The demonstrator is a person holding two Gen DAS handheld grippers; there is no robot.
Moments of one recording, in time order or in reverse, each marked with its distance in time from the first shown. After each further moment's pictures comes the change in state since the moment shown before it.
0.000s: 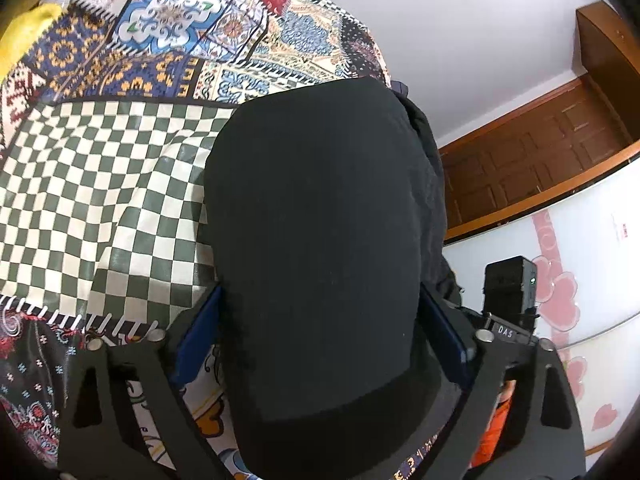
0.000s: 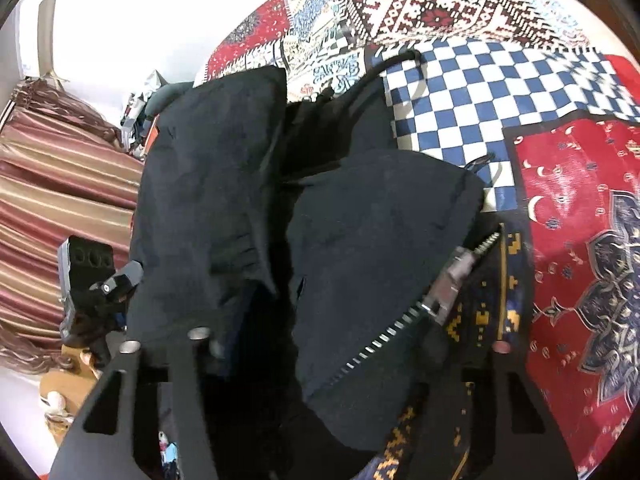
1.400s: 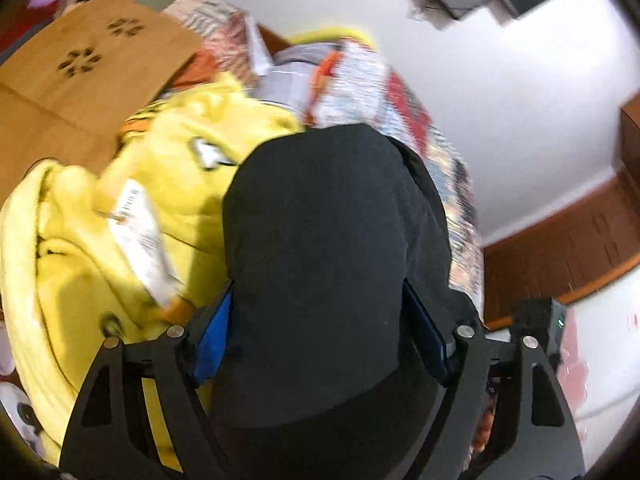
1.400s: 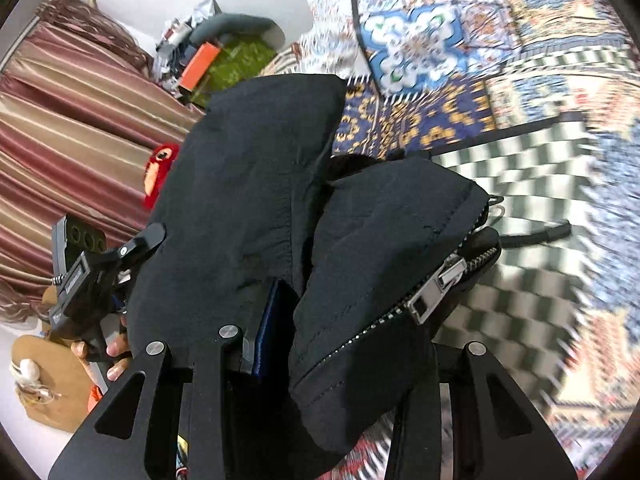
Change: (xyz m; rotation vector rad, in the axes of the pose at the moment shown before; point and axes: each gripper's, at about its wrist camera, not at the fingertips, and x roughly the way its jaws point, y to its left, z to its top) left arm -0.200 0.227 0.063 -0.212 -0.257 0.176; right arm 0.231 0.222 0.021 -0.221 0.124 0.015
